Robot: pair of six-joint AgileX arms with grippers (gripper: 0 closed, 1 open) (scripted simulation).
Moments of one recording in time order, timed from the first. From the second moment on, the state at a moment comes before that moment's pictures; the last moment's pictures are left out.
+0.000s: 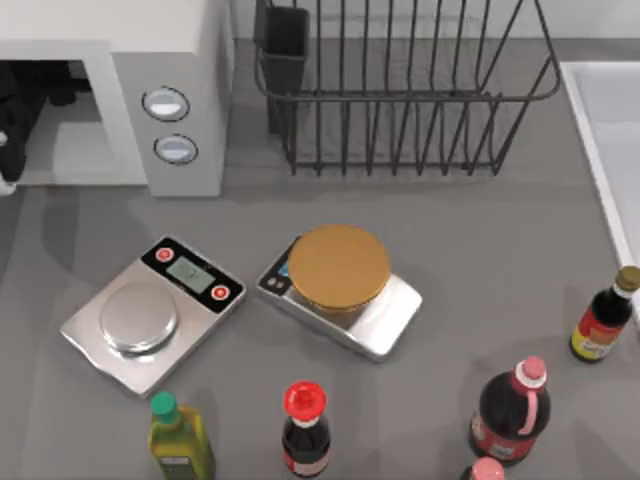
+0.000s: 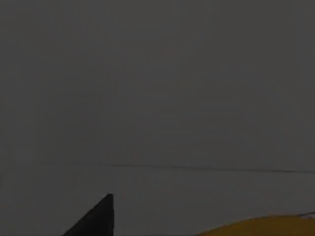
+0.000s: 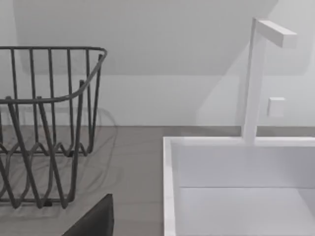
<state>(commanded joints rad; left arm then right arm) -0.02 2.32 1.46 0.57 0.02 0.01 0.00 0.00 0.00 0.00 0.00 0.00</state>
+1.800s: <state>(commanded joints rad) -0.33 1.81 0.58 1.01 -0.25 -0.11 0.00 0.00 0.00 0.00 0.00 0.00</state>
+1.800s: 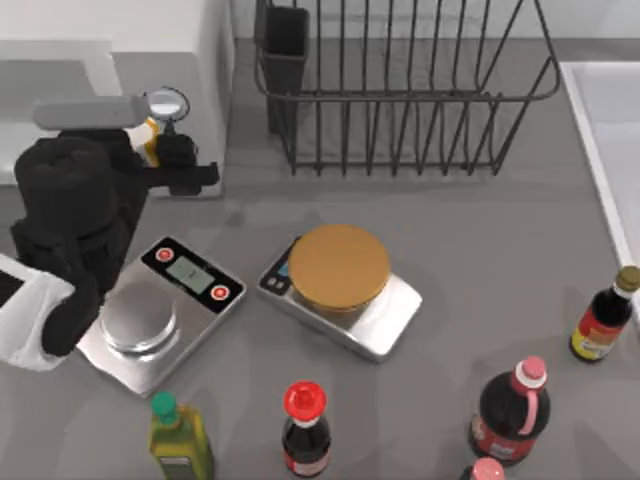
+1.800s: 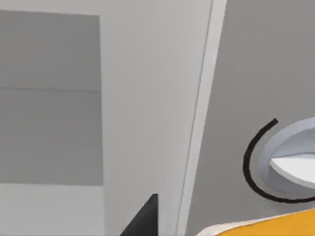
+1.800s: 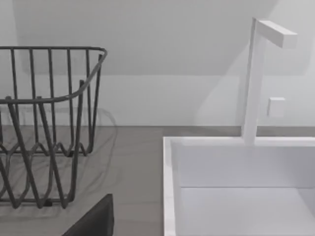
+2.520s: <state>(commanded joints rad) -0.37 2.01 0.45 1.19 -0.31 -0.11 0.00 0.00 0.00 0.00 0.00 0.00</state>
